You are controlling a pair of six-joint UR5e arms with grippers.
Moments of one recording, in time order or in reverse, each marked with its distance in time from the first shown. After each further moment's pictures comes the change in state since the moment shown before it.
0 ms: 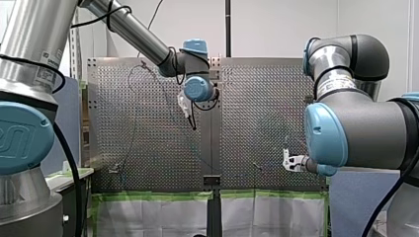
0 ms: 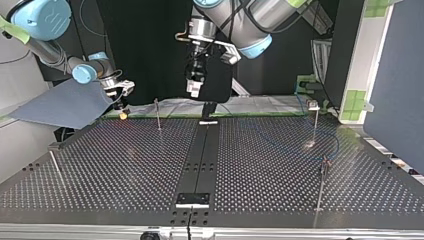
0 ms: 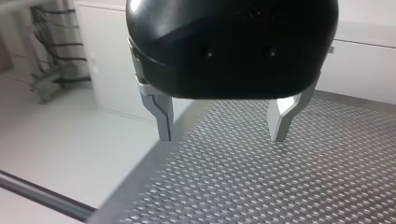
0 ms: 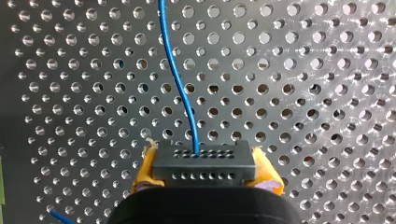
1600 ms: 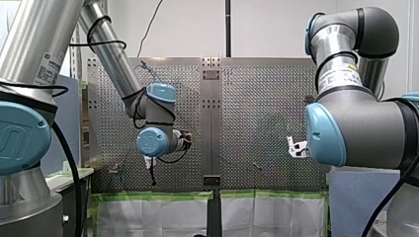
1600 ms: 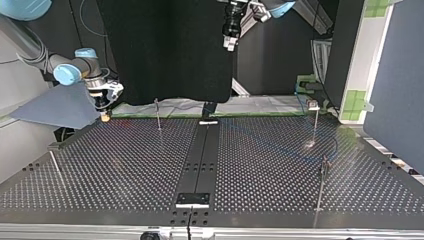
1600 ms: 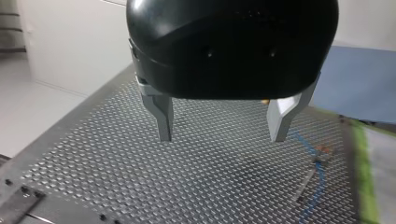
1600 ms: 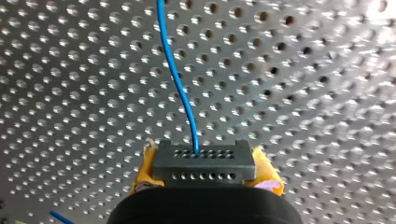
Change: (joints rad) left arm -0.024 -0.062 -0.508 0.323 -0.035 -0.042; right arm -0.019 -0.193 0.082 0.176 0.204 -0.183
